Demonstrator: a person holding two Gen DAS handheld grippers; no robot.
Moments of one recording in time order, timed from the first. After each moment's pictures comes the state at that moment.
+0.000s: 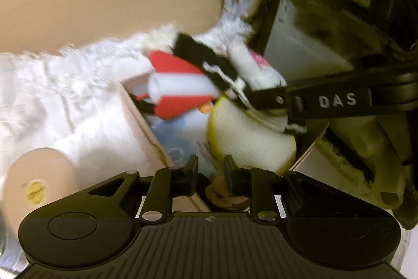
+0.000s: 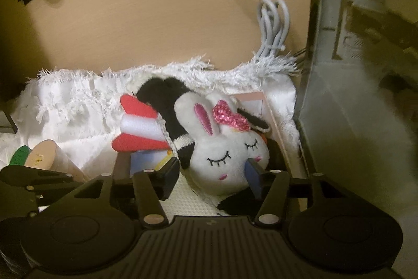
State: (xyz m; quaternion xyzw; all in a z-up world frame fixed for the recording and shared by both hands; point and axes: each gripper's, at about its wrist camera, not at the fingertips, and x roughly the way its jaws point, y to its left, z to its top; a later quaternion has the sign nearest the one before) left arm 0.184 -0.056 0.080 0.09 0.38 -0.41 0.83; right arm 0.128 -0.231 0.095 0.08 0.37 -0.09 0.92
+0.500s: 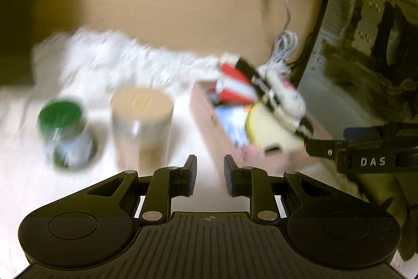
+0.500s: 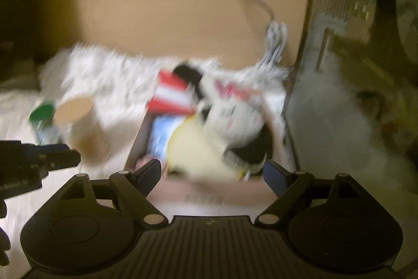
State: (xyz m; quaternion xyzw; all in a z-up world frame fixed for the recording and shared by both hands) left arm 0.080 0.037 0.084 -0.01 0.32 -0.27 0.91; right arm 0.041 -0.186 0.106 0.00 0.33 -0.09 0.94
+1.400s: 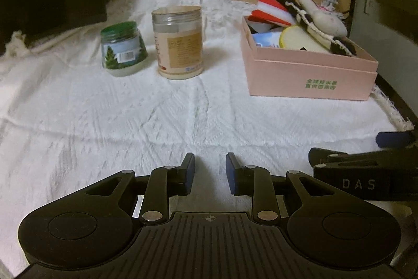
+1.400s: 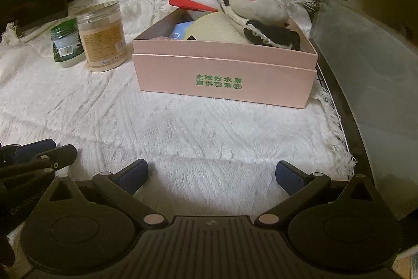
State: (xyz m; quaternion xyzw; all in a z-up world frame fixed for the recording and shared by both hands) left arm -0.027 -0.033 0.011 0.04 0.34 -0.05 0.94; right arm -0.016 -0.200 -0.002 -0.01 0.37 -0.01 0.93
